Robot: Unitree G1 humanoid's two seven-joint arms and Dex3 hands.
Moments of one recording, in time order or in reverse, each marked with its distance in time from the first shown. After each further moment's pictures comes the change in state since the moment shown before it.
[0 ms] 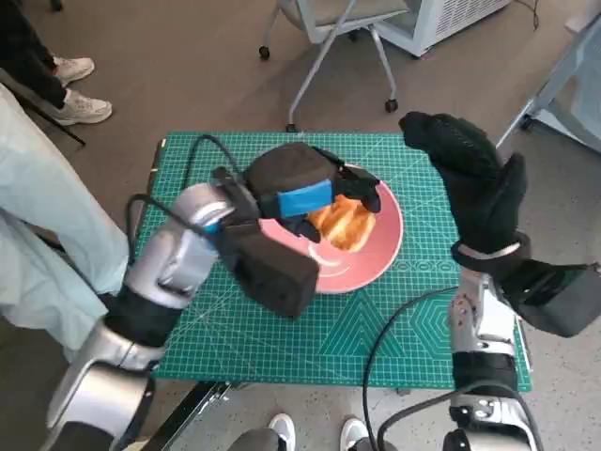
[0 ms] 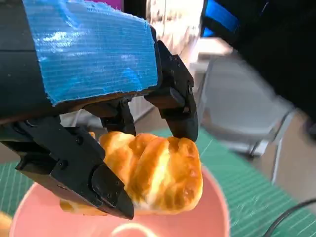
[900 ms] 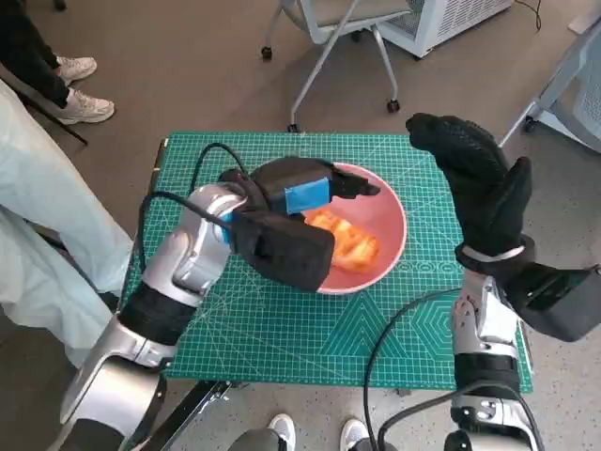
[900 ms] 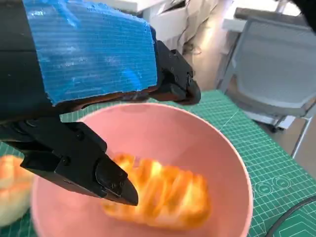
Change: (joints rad) left arm 0.007 -0.004 0.012 -0.016 -0.019 0.148 -0.108; right arm 0.004 0.000 -0.007 0.008 -0.005 -0.019 -0.004
